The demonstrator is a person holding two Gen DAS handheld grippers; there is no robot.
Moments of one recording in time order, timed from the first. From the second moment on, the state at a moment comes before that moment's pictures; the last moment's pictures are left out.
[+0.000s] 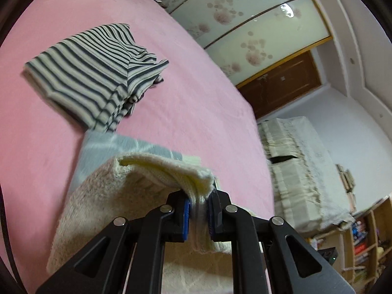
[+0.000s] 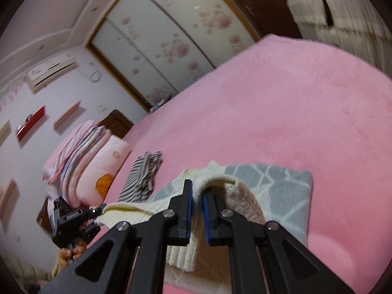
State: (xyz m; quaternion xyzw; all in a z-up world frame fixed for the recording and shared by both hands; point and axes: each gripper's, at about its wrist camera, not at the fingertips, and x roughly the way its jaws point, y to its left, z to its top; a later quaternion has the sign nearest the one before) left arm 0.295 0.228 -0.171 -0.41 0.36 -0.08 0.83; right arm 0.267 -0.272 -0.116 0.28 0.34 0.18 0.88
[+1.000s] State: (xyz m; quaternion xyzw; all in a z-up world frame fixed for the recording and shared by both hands) left arm 0.363 0.191 -0.223 -0.08 0.46 -0.02 0.89; right arm 0.356 -0.255 -0.189 0.13 0.46 0.11 0.87
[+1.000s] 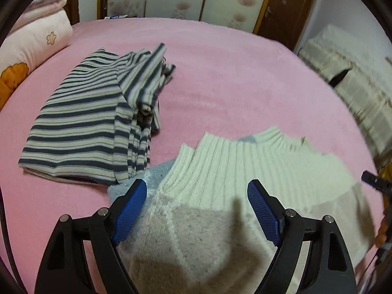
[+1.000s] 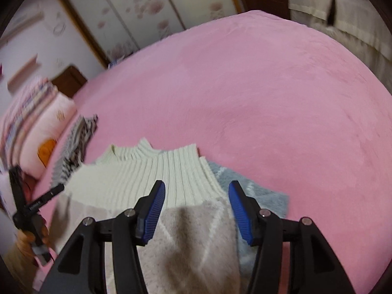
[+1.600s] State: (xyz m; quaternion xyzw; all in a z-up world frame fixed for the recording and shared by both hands) left arm 0.365 0.150 -0.221 0.05 0.43 0.04 0.90; right arm 0.347 -0.229 -0.186 0.02 0.42 0.04 0.91
